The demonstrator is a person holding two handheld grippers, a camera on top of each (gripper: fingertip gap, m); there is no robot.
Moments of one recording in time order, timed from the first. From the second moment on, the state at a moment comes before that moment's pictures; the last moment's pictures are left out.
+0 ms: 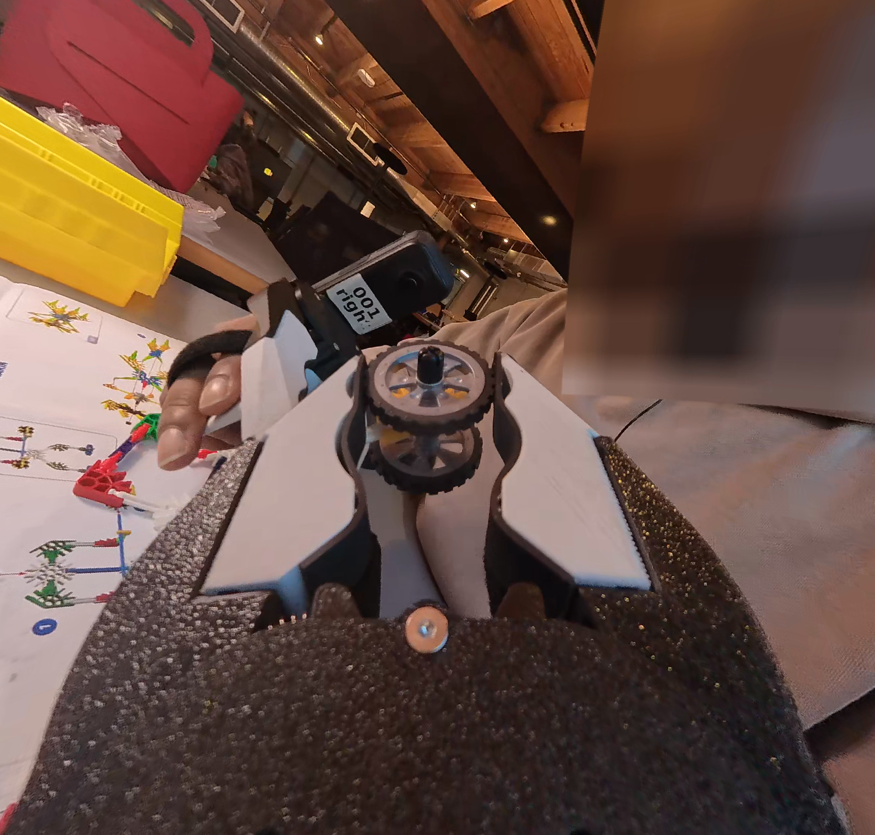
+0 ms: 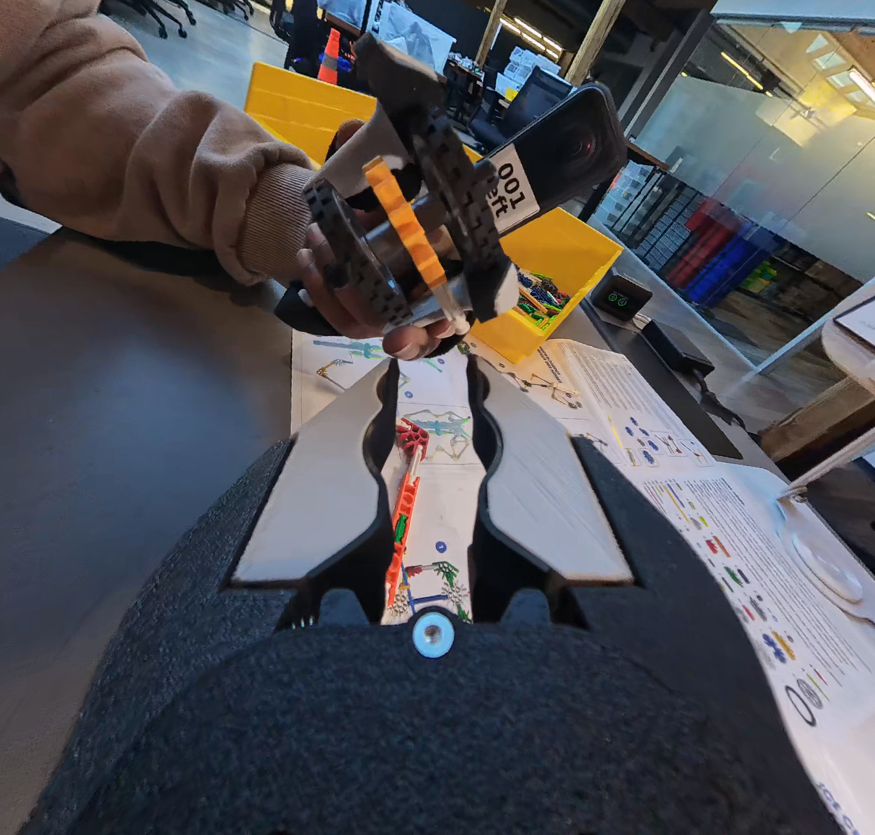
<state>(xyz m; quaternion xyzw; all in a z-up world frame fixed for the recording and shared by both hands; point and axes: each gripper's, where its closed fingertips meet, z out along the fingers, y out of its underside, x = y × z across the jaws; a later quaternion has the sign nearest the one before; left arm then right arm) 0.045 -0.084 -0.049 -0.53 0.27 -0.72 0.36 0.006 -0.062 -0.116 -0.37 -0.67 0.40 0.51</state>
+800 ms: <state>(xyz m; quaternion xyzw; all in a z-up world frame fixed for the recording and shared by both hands) 0.044 -0.073 -0.133 -0.67 0.56 -0.19 0.45 0.049 -0.058 -0.144 -0.41 -0.74 0.39 0.35</state>
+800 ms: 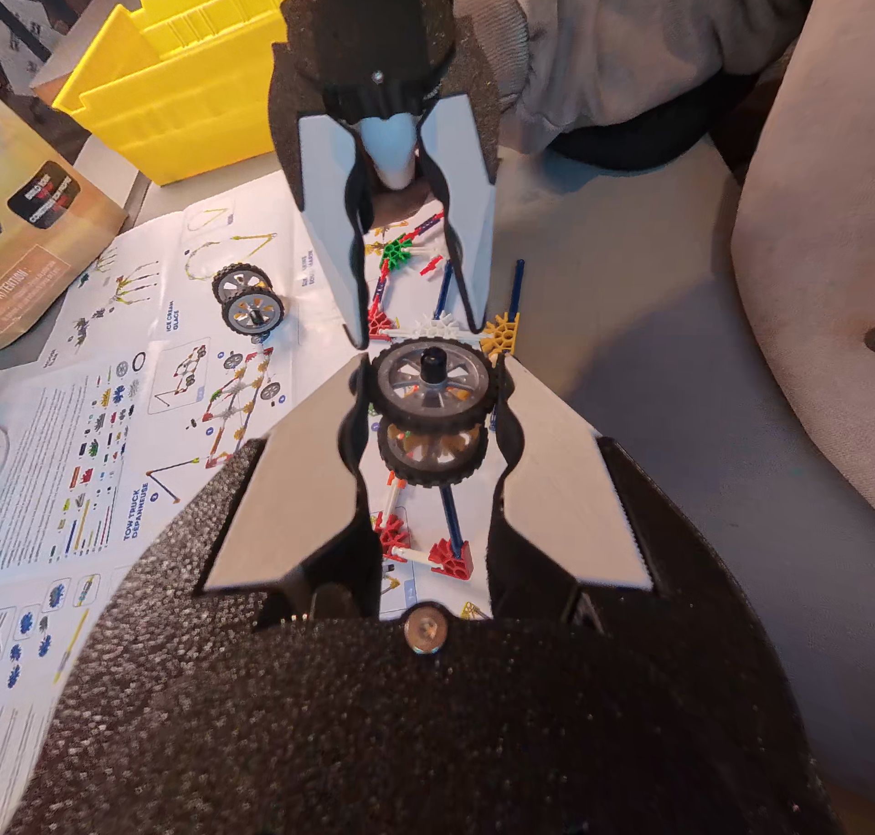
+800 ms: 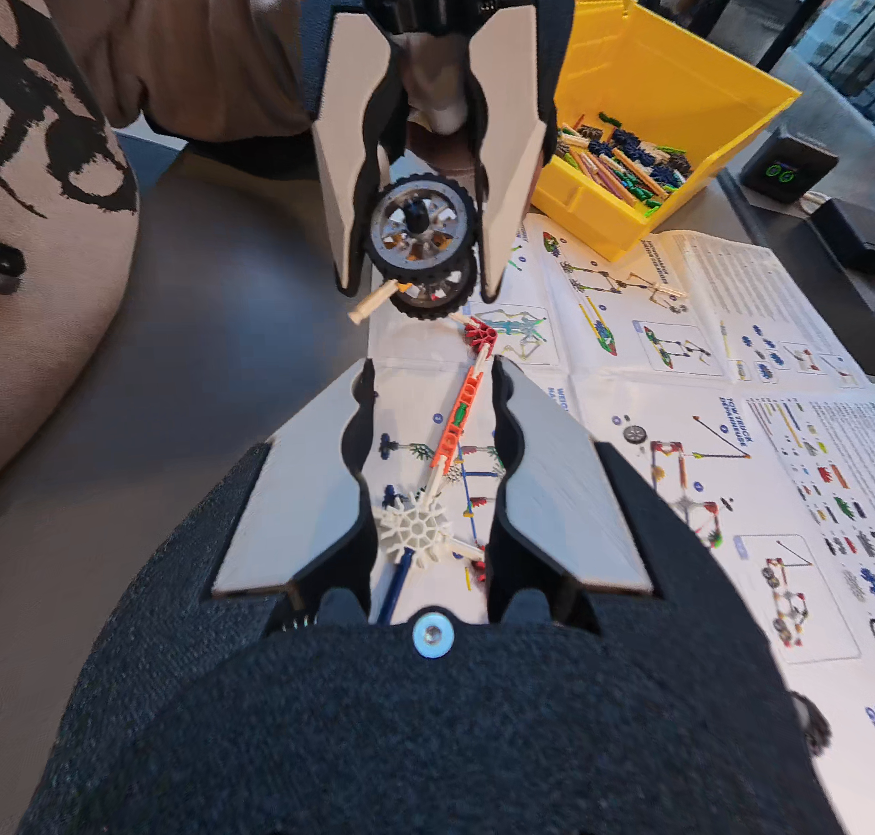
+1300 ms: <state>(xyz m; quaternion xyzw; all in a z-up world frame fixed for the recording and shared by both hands) 0.041 -0.035 -0.130 -0.78 0.34 -0.33 0.42 0.013 -0.034 -0.156 -0.41 -0.75 0.19 0.49</state>
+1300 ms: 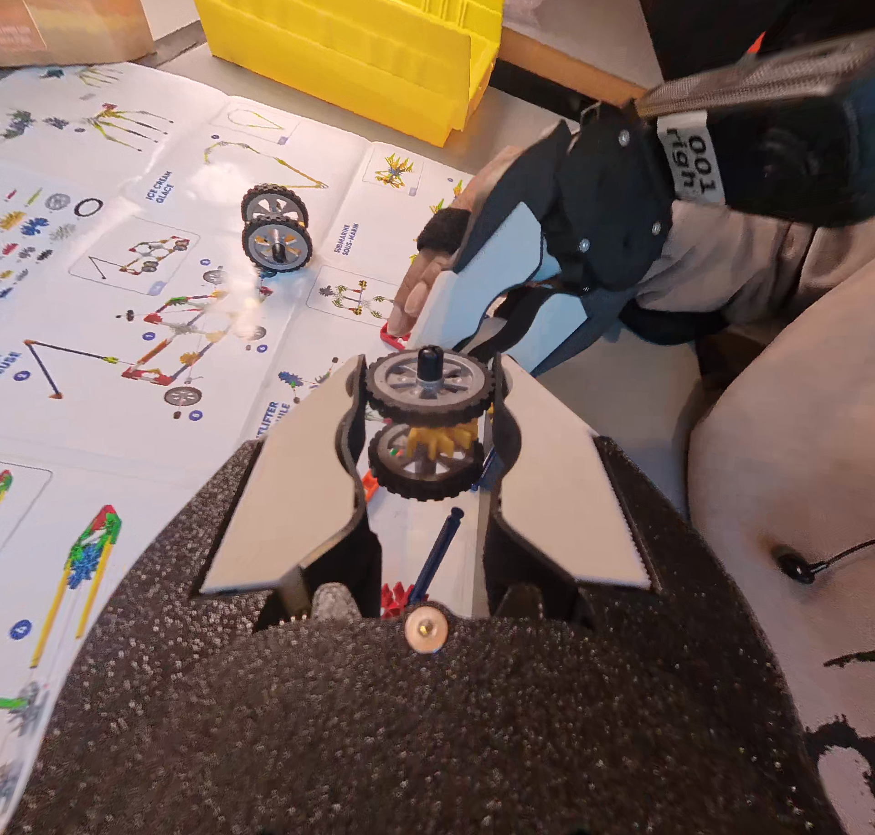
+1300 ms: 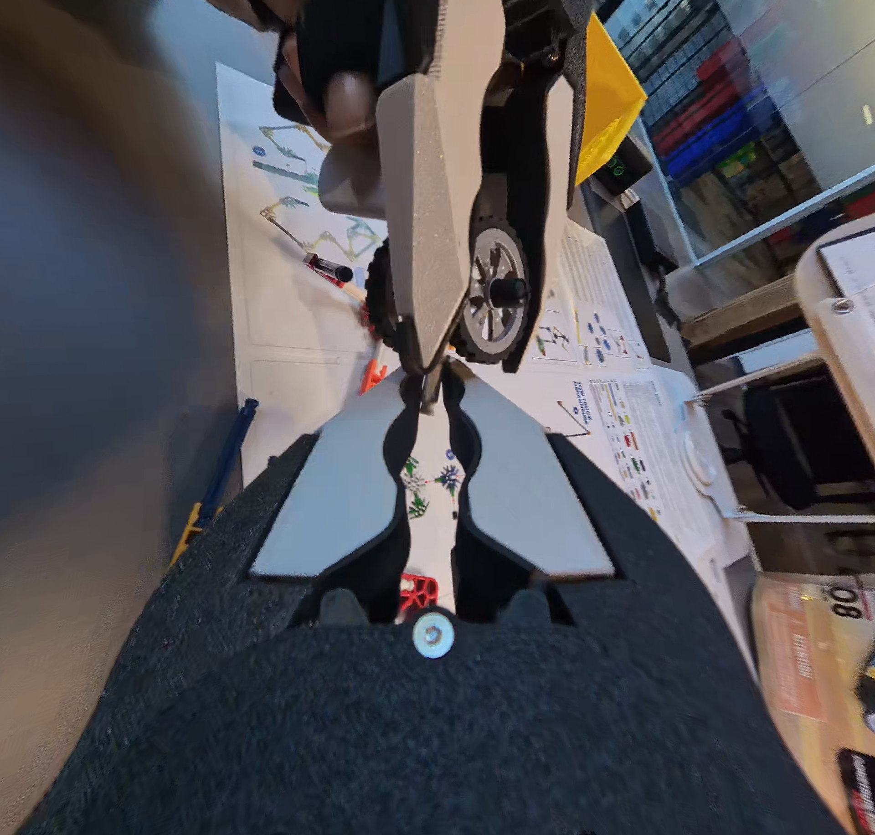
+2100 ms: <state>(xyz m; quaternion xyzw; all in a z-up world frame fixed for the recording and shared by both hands) 0.044 -0.011 -0.056 -0.65 0.22 -0.32 0.65 -0.004 -0.010 -0.097 -0.53 -0.55 0.36 0.53</state>
